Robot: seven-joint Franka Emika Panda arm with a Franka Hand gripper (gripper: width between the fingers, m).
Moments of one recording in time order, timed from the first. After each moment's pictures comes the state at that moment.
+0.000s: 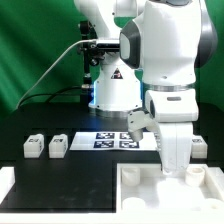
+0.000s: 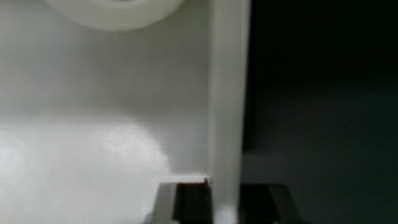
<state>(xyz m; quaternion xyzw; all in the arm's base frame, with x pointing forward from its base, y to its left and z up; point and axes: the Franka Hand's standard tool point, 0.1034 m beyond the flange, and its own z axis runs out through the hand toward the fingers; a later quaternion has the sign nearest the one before) 0.497 0.077 0.015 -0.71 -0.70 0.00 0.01</state>
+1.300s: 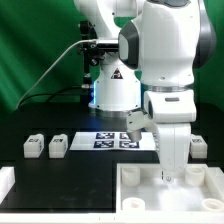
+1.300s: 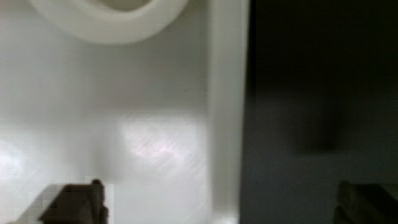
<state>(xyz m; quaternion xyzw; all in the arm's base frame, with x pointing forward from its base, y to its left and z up) 0.496 0.074 0.014 -0.71 -0.70 0.00 0.01</state>
